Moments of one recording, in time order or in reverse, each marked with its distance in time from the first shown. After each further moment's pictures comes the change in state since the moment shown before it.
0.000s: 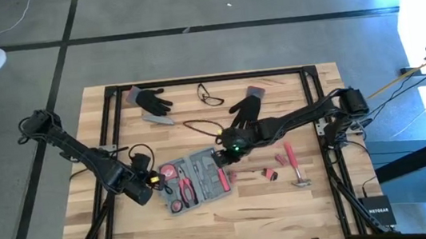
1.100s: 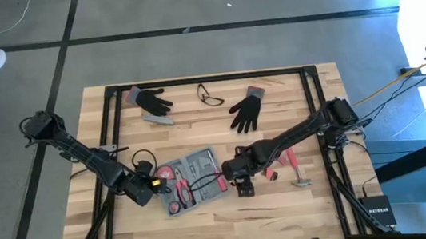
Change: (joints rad) left arm -0.019 0.038 -0.193 0.422 0.118 -0.149; right arm 0.180 0.146 0.146 -0.451 0.161 -0.872
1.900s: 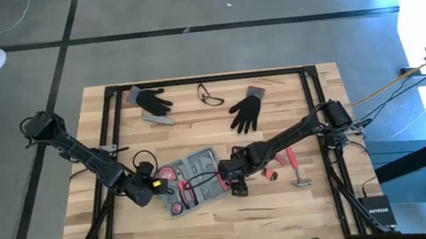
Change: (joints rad) left arm -0.001 0.008 0.000 0.050 -0.012 0.002; right arm -0.011 0.062 0.015 0.067 0.035 0.029
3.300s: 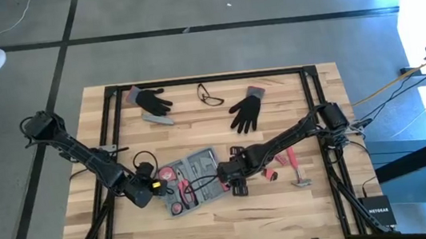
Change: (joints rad) left arm -0.016 -0.001 0.001 -0.010 0.000 0.030; right arm 0.001 0.041 0.016 -0.015 0.082 -0.072
